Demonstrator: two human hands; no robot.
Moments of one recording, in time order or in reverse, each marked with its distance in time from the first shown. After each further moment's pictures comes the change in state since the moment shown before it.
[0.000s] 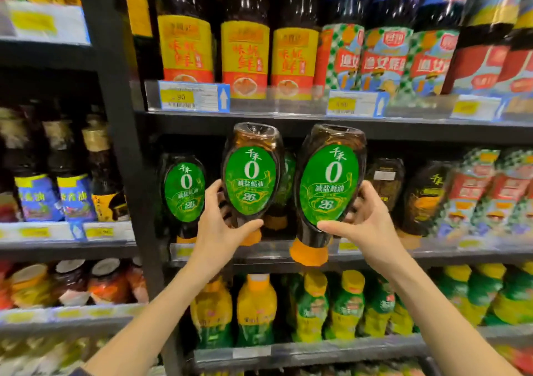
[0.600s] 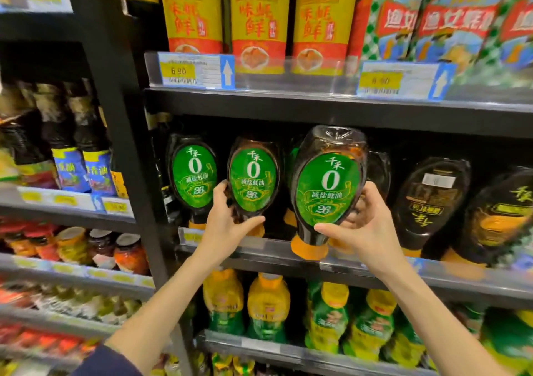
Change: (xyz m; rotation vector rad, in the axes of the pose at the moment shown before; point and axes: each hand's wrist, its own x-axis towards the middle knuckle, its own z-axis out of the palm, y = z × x) left_hand 0.010 -0.048 0.013 0.151 0.065 -0.187; right_hand 0.042 0.053 -0.003 0.039 -0.155 -0.035
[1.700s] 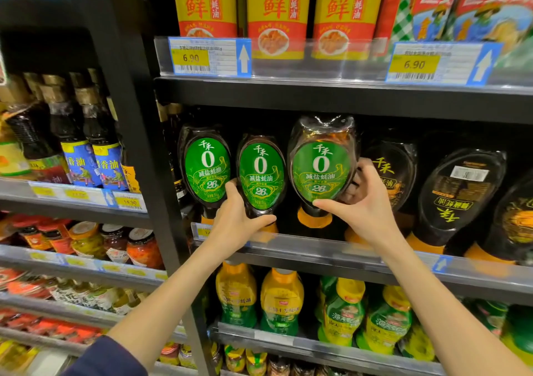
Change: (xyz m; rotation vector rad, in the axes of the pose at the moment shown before) left_hand 0.016 -0.018 -0.009 0.217 -0.060 -0.136; right_hand 0.033 0.008 0.023 -0.139 0.013 -0.075
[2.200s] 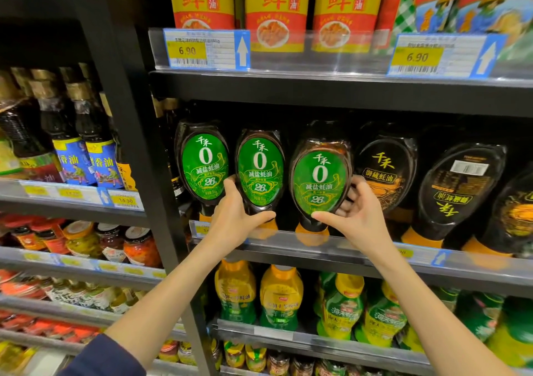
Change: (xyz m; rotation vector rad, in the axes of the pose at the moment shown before) left_hand 0.001 0.000 0.000 0.036 0.013 0.014; right_hand -0.013 0.035 0.004 0.071 -0.002 0.131
